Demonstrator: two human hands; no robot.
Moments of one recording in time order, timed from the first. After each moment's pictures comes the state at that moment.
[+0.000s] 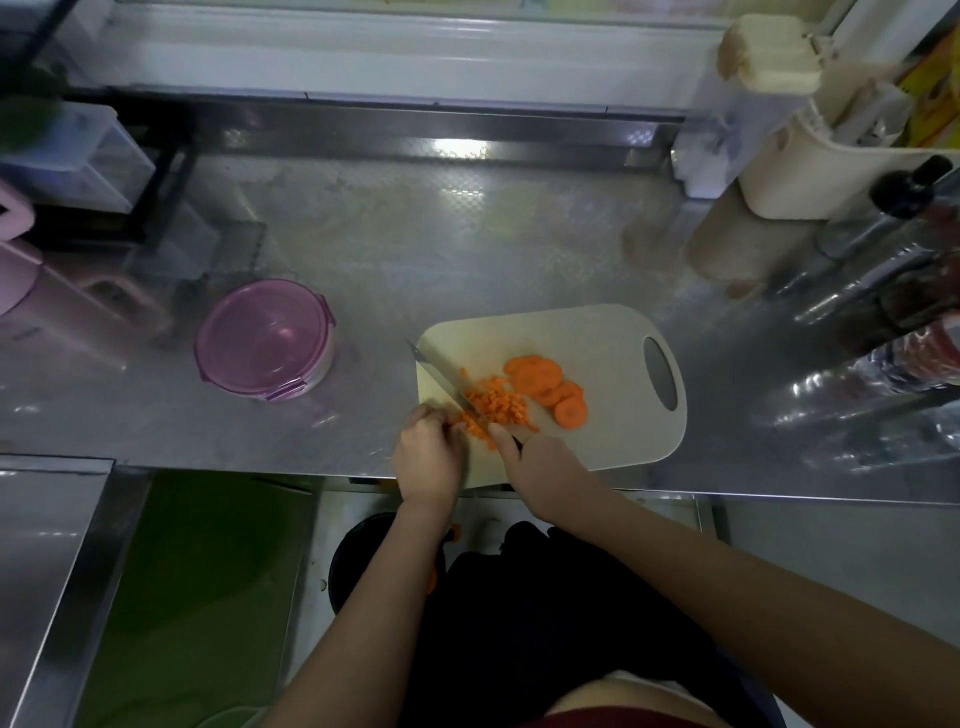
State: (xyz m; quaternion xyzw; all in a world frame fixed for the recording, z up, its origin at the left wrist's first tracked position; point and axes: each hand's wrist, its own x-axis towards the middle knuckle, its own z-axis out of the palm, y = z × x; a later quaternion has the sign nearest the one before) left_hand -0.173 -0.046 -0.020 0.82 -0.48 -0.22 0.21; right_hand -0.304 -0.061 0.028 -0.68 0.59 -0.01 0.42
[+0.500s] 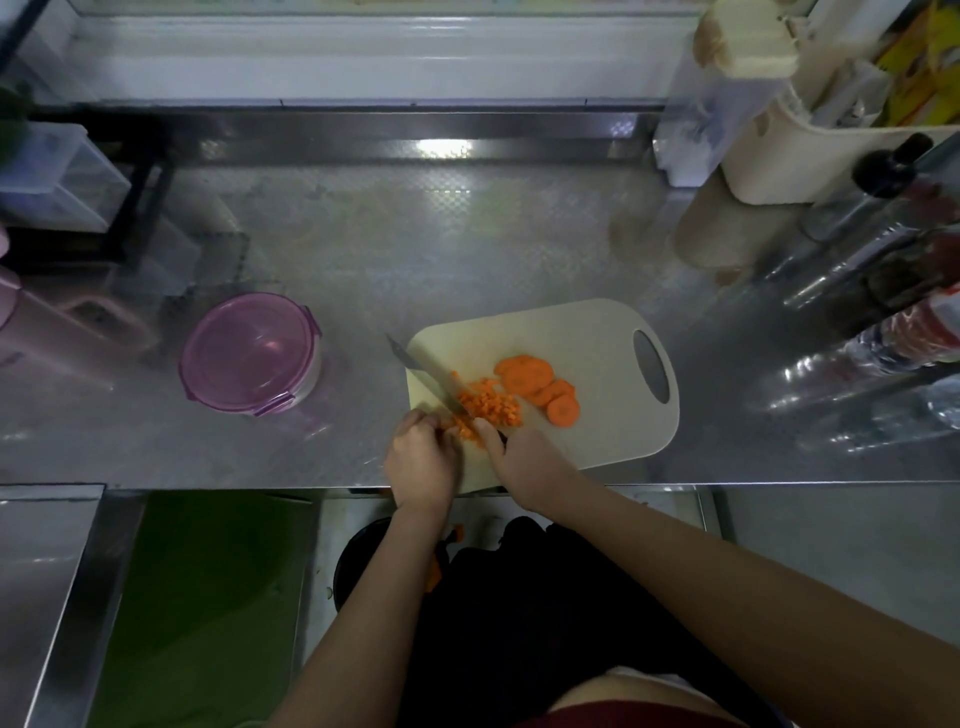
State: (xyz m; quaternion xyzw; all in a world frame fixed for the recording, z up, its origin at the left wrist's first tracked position) left_hand -0.173 -0.049 -0.017 0.83 -0.49 -0.20 0.18; right_hand -0.289 -0.068 0.009 -0.64 0.61 -0.07 0.45
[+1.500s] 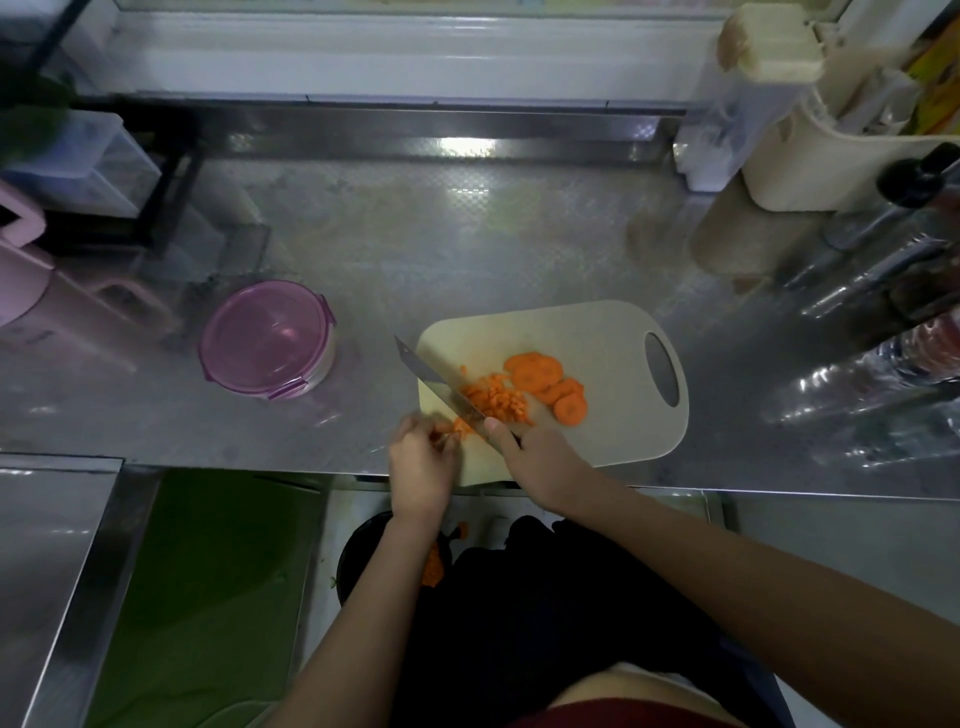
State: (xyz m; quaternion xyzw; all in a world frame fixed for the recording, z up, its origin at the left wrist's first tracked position) left_hand -0.168 -0.033 -0.027 0.81 -0.45 -0.24 0.29; right_hand -0.307 -0.068 0.014 -0.68 0.55 -0.06 0.49
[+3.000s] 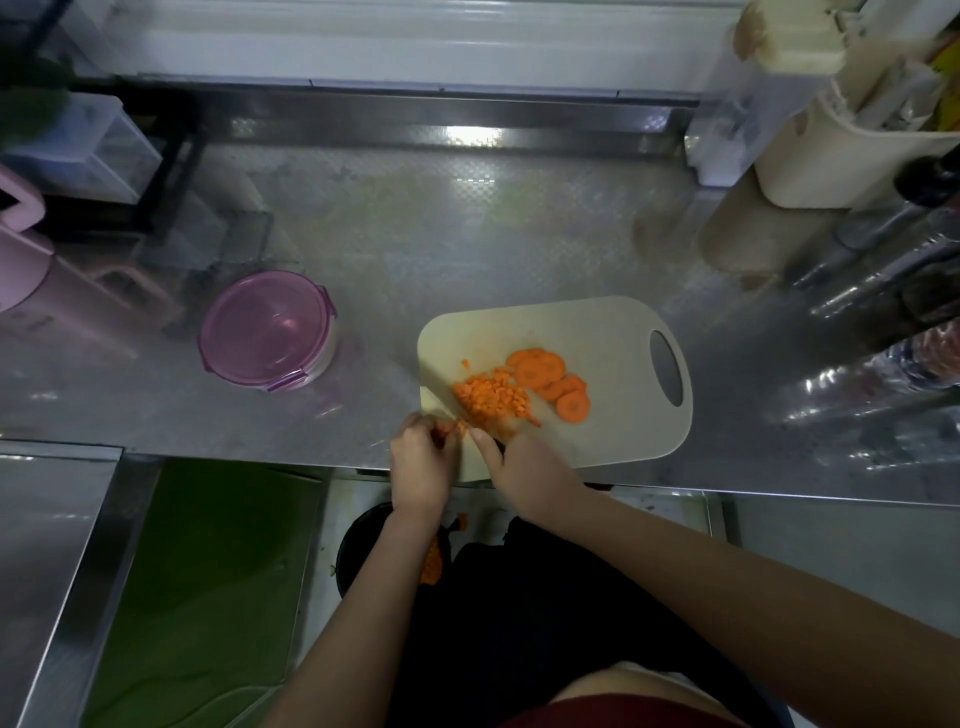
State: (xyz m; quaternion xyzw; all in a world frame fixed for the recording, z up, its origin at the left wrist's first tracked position) left_hand -0.168 -0.032 -0.022 0.81 -0.45 -0.25 0.27; right_hand -0.294 -0.057 0.000 -0.71 0.58 -0.01 0.41
